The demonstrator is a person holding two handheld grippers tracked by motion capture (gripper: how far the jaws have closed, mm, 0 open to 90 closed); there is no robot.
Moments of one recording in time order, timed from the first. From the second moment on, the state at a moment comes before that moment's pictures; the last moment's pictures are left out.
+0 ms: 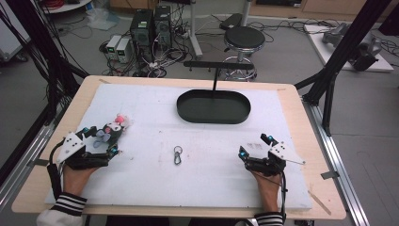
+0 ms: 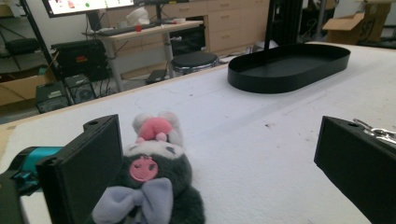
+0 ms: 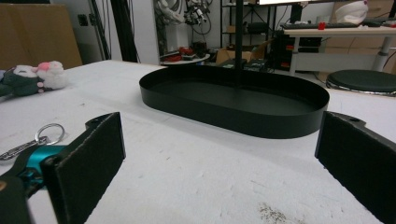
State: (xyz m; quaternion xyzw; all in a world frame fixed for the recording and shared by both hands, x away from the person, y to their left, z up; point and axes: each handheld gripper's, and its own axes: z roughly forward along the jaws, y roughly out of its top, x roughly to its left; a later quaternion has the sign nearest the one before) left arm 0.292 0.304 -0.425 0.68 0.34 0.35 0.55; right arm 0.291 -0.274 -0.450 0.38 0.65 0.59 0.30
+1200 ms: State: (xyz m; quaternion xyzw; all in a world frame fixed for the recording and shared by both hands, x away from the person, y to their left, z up) left arm 0.379 0.304 -0.378 0.83 0.38 0.23 0.35; right arm 0.292 -0.275 -0.450 0.38 0.65 0.59 0.30
